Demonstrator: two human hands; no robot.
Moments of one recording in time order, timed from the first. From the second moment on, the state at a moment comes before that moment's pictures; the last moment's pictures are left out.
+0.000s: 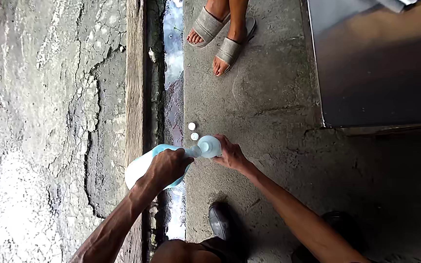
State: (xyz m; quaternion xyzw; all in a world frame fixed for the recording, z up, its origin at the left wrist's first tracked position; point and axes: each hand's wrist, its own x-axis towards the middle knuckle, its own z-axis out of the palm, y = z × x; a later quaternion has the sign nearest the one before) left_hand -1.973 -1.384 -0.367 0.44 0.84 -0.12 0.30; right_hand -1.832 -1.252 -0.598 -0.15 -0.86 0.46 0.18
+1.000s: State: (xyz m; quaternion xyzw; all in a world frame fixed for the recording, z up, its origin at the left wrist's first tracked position) left_hand -1.975 -1.359 -0.360 0.43 0.83 -0.21 0.31; right_hand -1.831 -1.247 -0.593 -0.16 -0.85 0.48 0.15
